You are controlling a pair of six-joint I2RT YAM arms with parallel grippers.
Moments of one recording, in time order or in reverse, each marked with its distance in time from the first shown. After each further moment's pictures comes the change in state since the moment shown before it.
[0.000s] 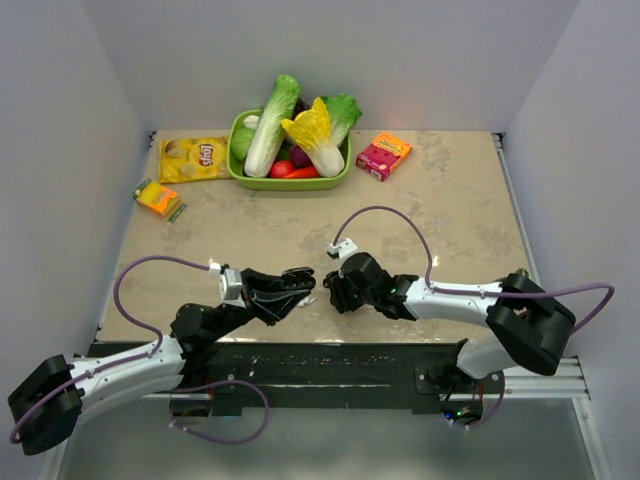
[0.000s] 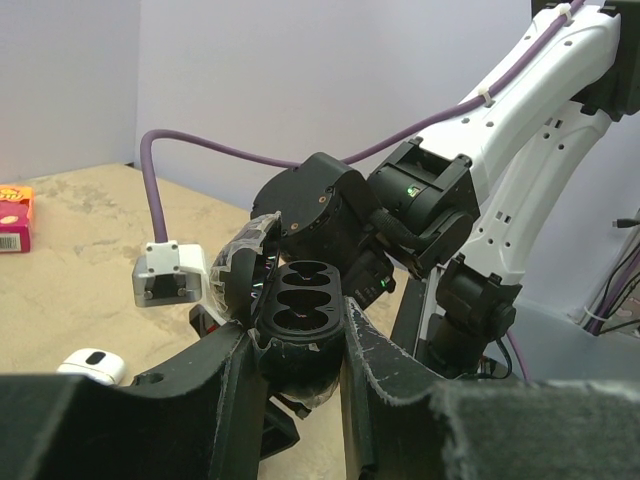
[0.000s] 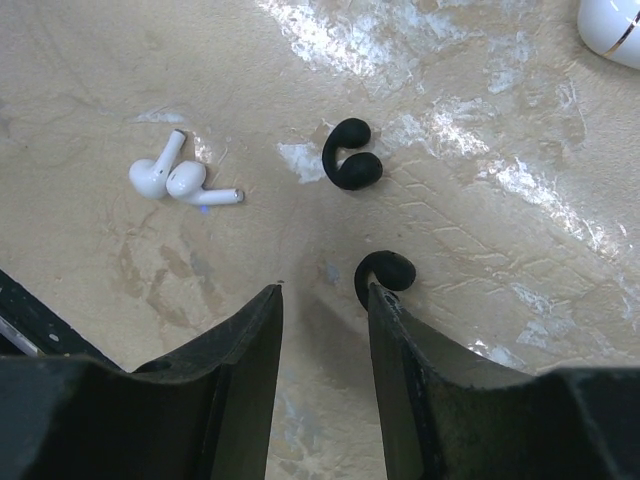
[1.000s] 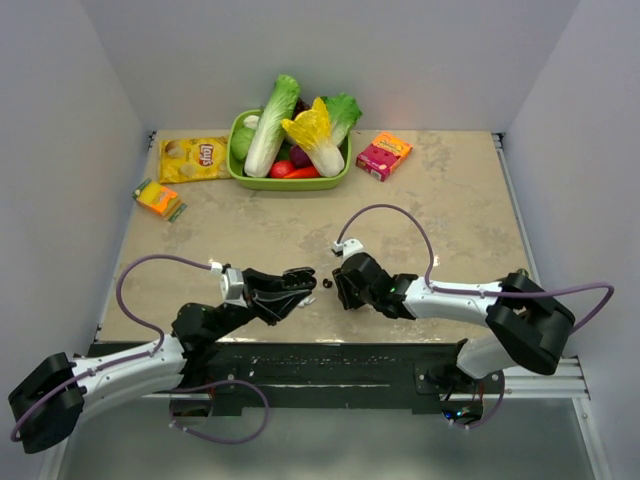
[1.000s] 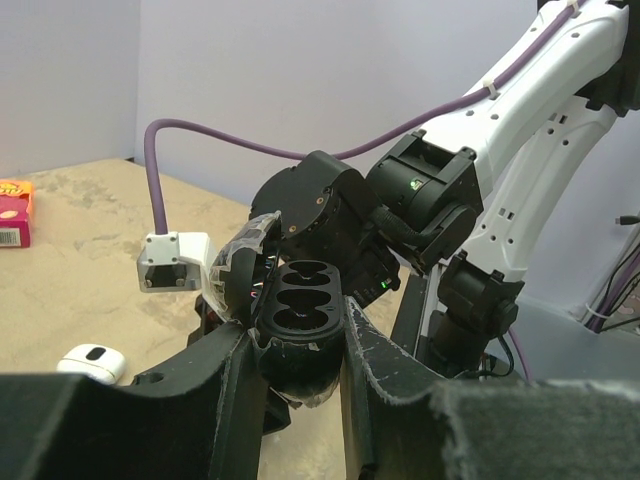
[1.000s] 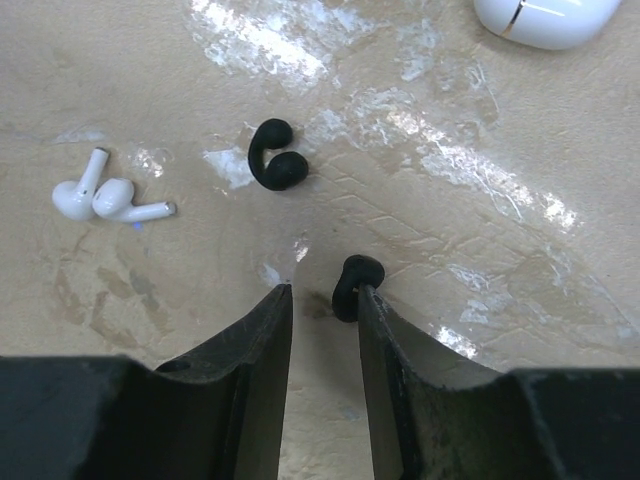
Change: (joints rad) left arm 0.000 0.015 0.000 0.010 0.000 0.000; right arm 0.000 0.007 0.011 -0.049 0.117 0.031
